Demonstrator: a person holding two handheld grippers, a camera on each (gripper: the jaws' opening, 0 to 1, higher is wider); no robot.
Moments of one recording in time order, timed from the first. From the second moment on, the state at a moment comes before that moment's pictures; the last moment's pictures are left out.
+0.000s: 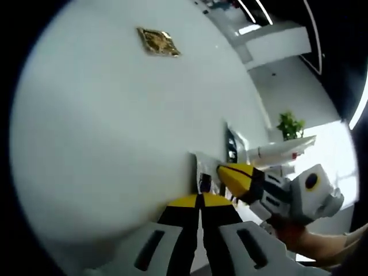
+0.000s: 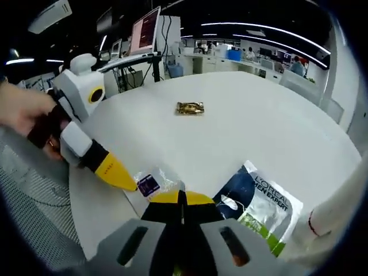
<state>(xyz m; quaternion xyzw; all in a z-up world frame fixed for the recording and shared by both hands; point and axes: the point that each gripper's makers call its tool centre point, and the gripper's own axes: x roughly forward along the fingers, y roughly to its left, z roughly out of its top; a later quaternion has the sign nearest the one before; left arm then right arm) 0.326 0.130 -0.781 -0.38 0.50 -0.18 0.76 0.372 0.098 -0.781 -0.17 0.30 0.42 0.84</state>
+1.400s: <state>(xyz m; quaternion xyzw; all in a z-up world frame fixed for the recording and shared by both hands) 0.358 0.115 -0.779 0.12 0.37 -0.33 0.86 0.378 0.096 -0.781 -0.21 0.30 0.42 0.83</state>
